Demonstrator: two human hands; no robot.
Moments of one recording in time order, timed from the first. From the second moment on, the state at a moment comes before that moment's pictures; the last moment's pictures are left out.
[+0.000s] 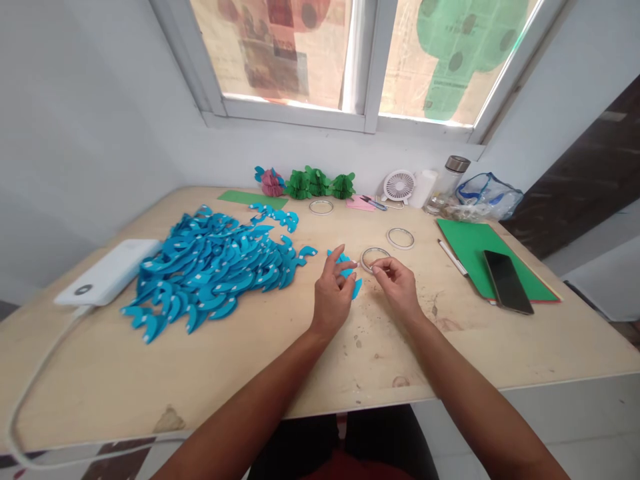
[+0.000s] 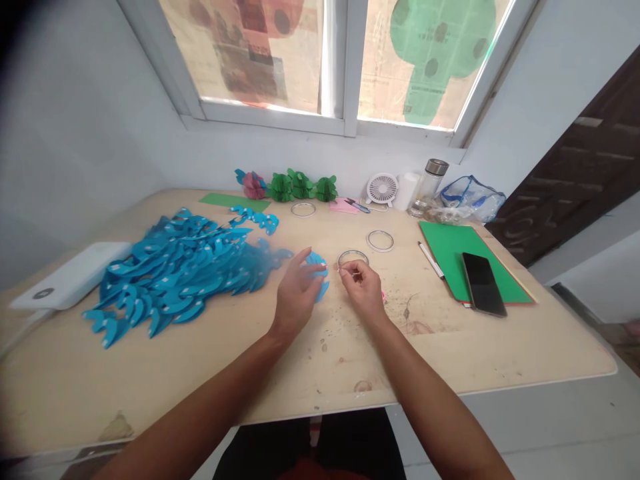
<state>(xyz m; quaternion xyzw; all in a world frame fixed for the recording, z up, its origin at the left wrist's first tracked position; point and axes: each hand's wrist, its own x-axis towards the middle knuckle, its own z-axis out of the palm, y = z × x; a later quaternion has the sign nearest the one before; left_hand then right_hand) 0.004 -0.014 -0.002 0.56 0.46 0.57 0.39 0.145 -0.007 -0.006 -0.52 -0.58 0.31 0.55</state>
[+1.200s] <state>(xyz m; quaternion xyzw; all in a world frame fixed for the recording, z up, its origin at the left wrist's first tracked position) -0.001 -0.006 0.005 0.42 0.39 0.55 0.60 0.147 -0.008 -0.005 -0.47 -0.63 0.36 0.50</state>
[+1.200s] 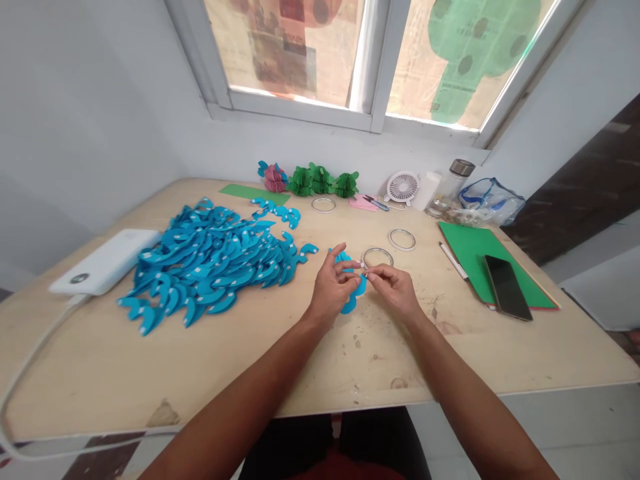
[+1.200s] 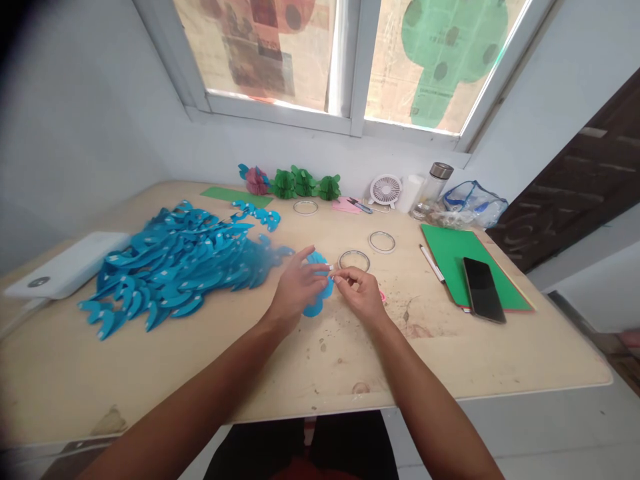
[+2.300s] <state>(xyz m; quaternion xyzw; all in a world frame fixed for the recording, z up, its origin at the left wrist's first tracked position) 0.000 0.001 -0.009 0.54 0.40 0.54 0.51 0.148 -0.008 -0.008 -0.46 -0.78 0.06 0.42</state>
